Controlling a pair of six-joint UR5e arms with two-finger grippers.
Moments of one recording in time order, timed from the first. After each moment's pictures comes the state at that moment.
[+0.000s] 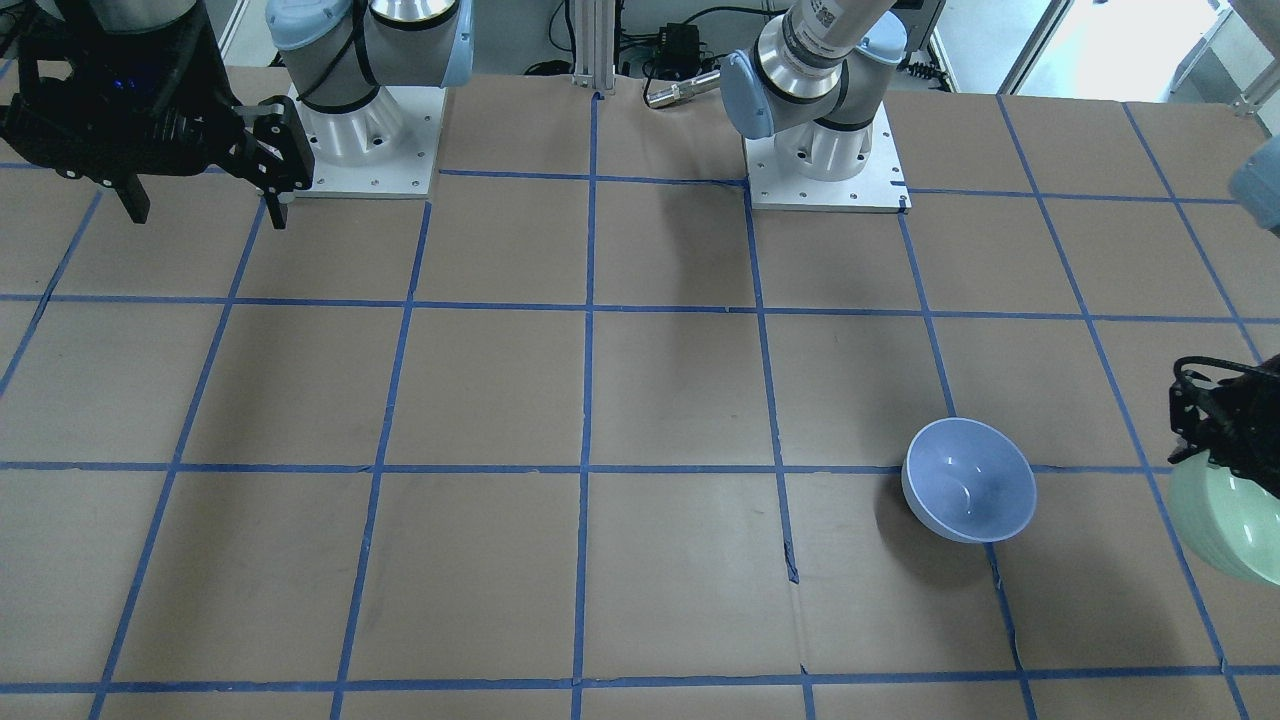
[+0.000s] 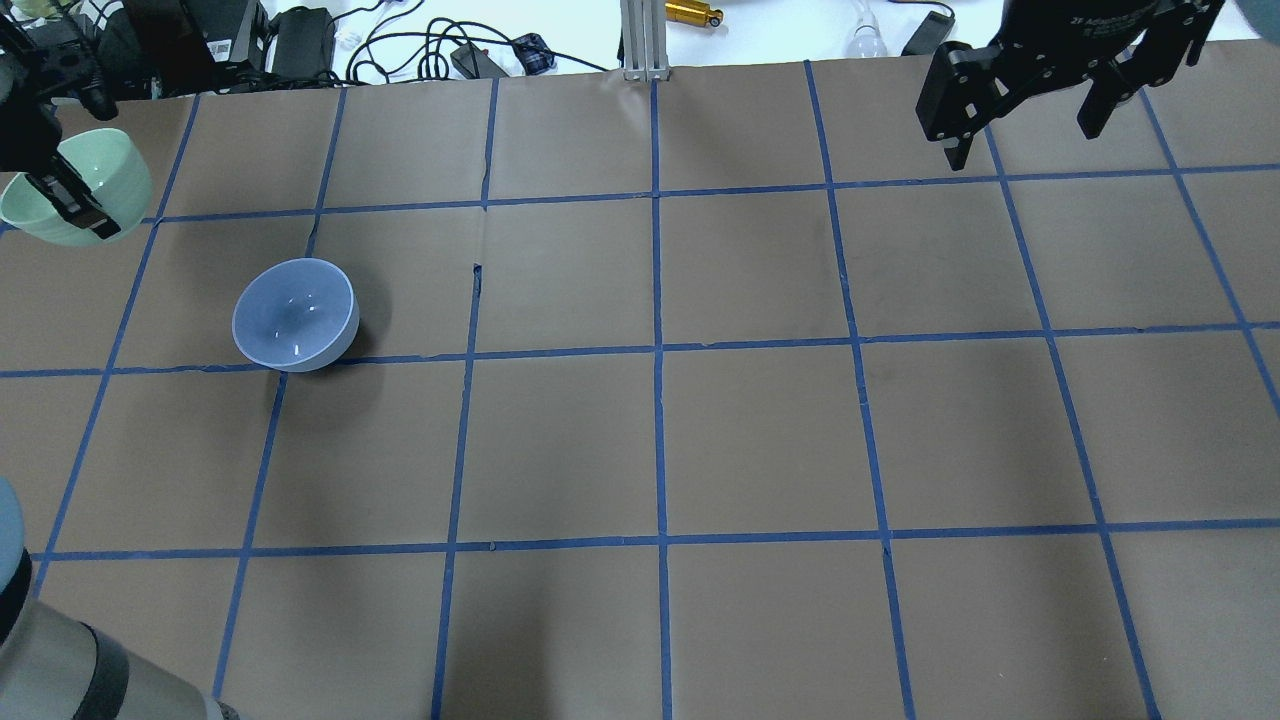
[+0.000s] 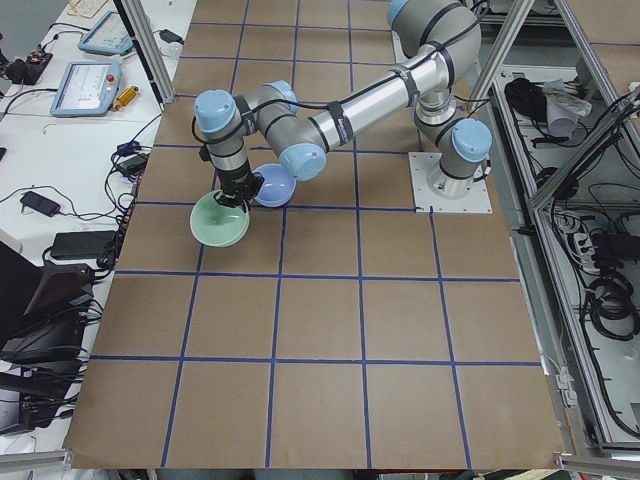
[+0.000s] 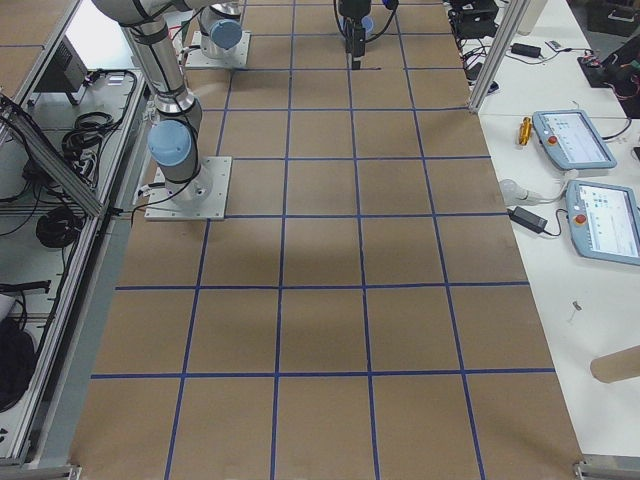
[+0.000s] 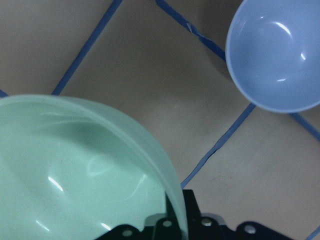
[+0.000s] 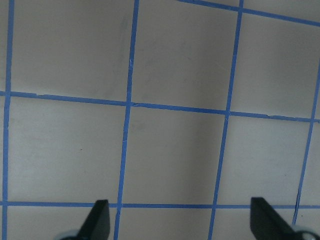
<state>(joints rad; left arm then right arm) -1.14 -1.94 -1.41 -1.36 1.70 1.25 1.60 -1.53 1.37 -1.45 -1.74 -0.09</state>
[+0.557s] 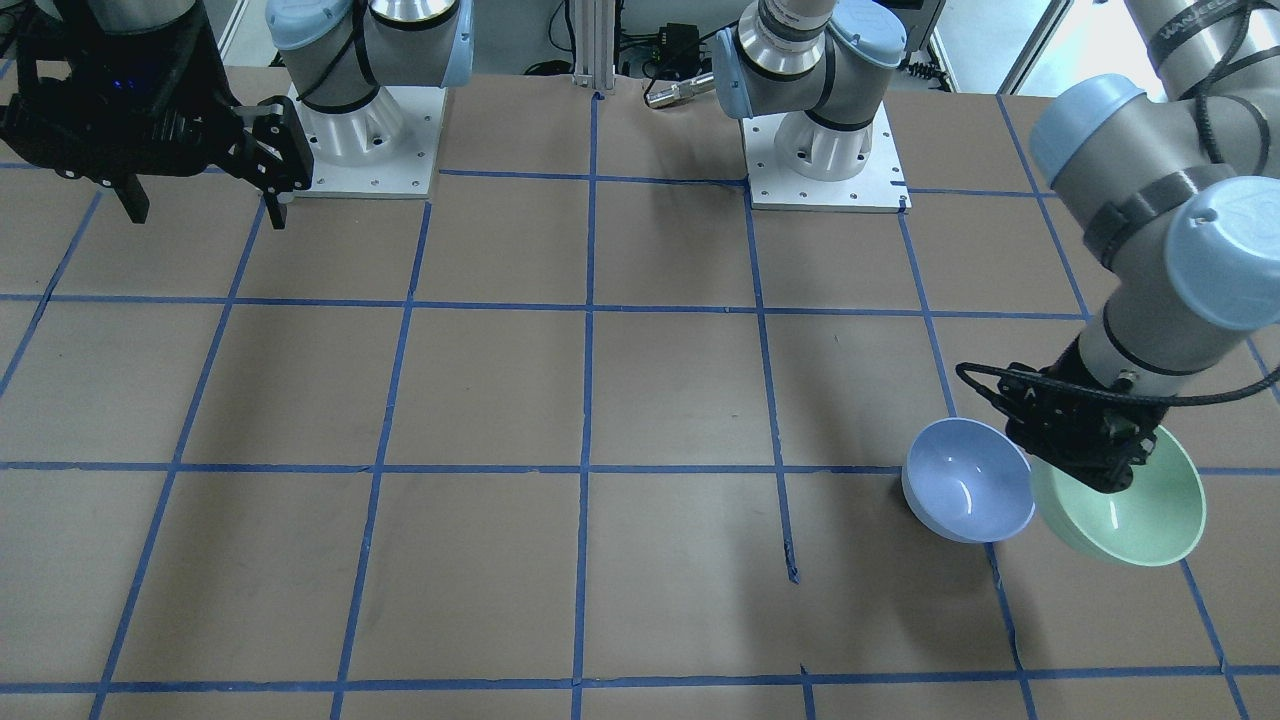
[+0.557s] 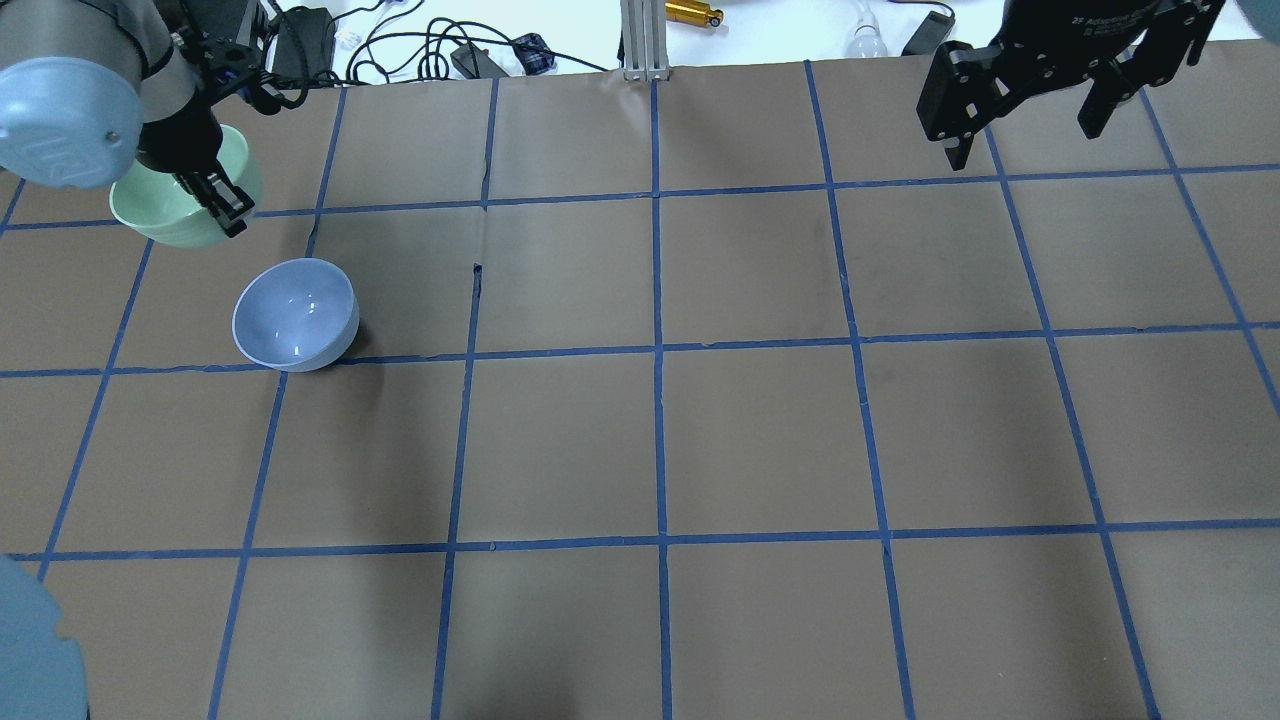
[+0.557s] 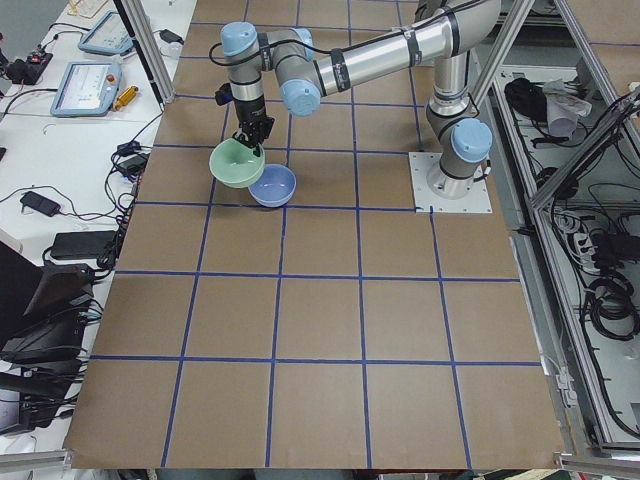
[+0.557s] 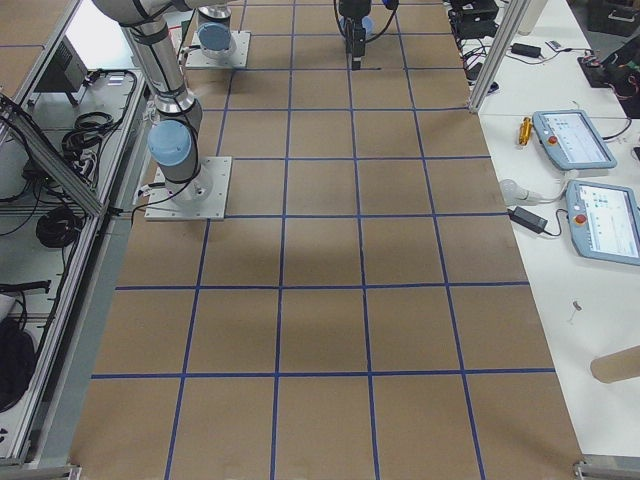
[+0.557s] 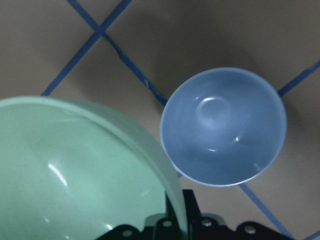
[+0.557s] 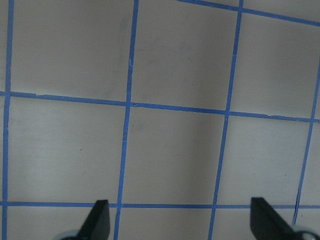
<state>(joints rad) -1.36 -1.86 -1.55 -1.27 1.76 0.91 1.60 -1.53 1.37 -1.45 -1.74 -0.09</state>
